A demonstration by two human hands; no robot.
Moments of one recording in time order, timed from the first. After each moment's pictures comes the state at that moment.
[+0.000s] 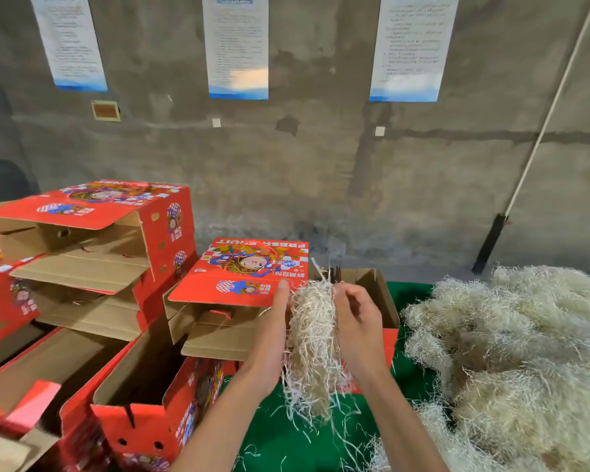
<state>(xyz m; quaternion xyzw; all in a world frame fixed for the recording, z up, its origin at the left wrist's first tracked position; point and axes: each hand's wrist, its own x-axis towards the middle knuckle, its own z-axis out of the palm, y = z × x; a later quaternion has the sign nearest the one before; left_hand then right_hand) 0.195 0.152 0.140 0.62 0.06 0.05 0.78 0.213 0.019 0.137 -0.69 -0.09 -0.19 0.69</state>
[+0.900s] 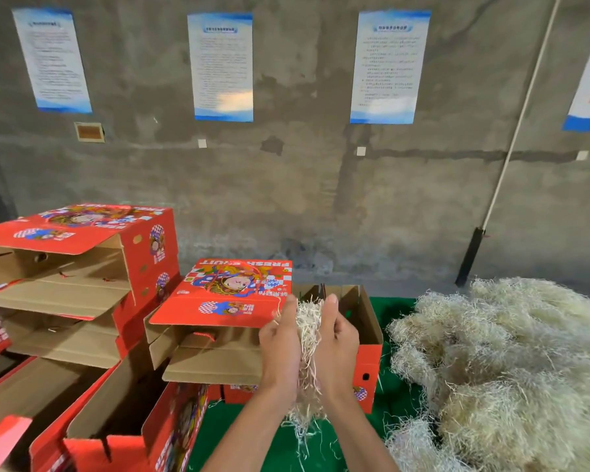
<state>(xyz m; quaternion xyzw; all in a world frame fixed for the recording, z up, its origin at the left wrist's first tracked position) 0.207 0.104 0.149 0.54 0.14 0.15 0.82 0.202 0.039 0.144 -0.67 -0.03 -0.30 0.68</state>
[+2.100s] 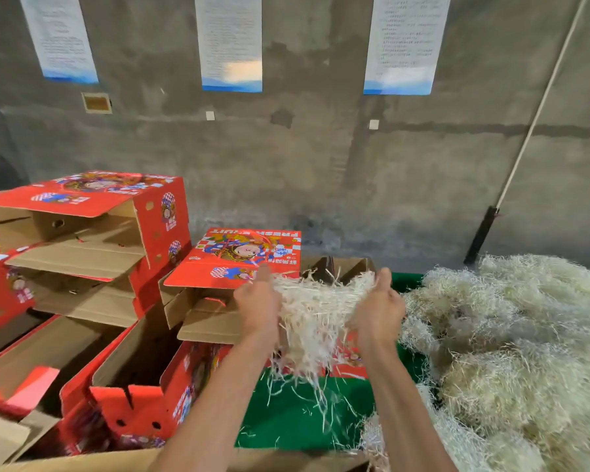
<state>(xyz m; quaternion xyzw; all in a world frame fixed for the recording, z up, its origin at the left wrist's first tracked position) 0.216 0.143 0.146 0.57 0.20 0.20 0.77 0.208 -0.001 0.145 -0.64 0.12 -0.26 0.71</state>
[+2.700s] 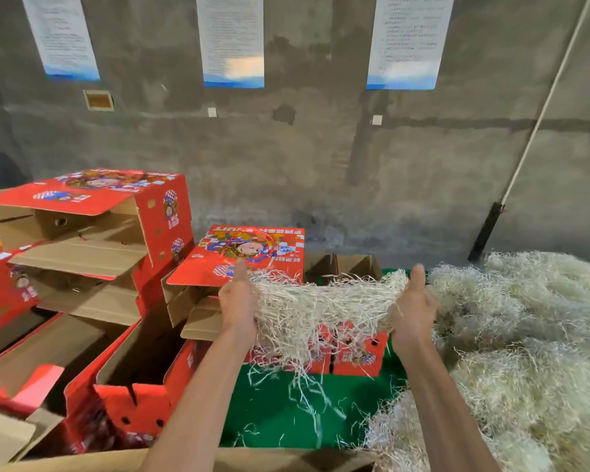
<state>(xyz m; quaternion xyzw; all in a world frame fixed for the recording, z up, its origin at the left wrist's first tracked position) 0.220 0.184 0.146 0.52 0.26 0.15 0.80 0.224 -0.049 0.143 -0.63 0.17 -0.22 0.73</state>
